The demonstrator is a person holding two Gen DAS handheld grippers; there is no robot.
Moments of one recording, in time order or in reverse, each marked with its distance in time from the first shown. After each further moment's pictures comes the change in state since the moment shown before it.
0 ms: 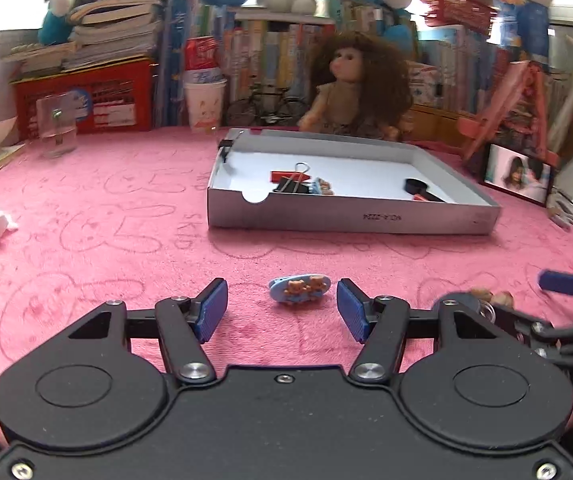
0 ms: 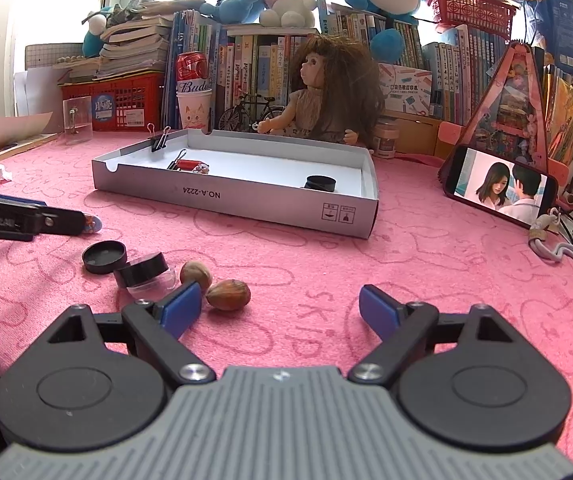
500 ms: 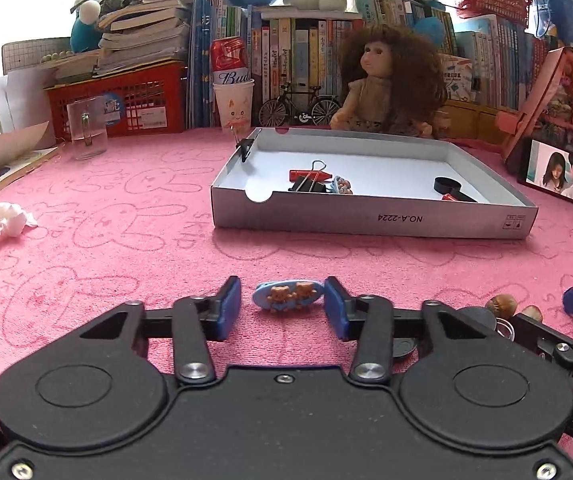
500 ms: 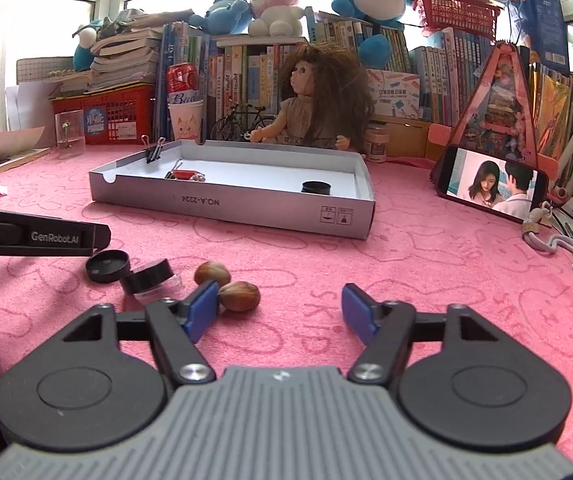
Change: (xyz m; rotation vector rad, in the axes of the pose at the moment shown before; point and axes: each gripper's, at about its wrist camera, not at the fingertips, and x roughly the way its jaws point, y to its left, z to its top) left arm 0.015 -0.029 -0.002 0.002 -0.012 0.134; right arm -0.006 0.007 -0.005 0.035 -0.035 -0.022
